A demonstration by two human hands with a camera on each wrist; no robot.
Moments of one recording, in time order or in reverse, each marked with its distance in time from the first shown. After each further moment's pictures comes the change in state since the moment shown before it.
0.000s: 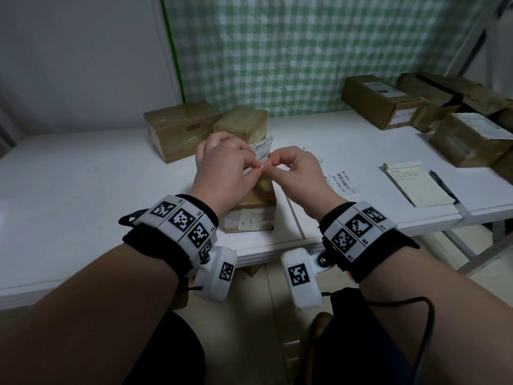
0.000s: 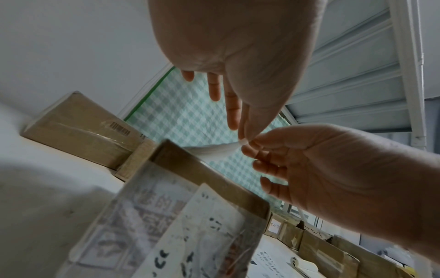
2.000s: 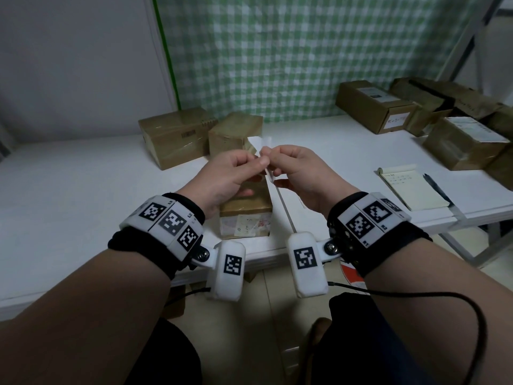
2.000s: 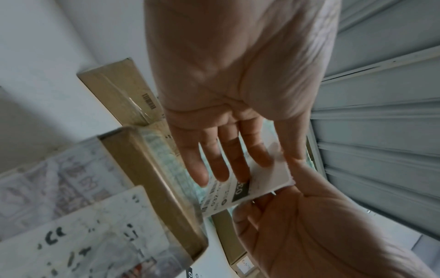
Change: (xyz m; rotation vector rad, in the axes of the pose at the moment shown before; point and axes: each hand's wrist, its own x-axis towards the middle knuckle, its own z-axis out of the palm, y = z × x) left_hand 0.006 0.008 -0.005 -0.929 -0.385 -0.419; right_hand 0.006 -0.020 -0.019 0.386 -0.253 0.234
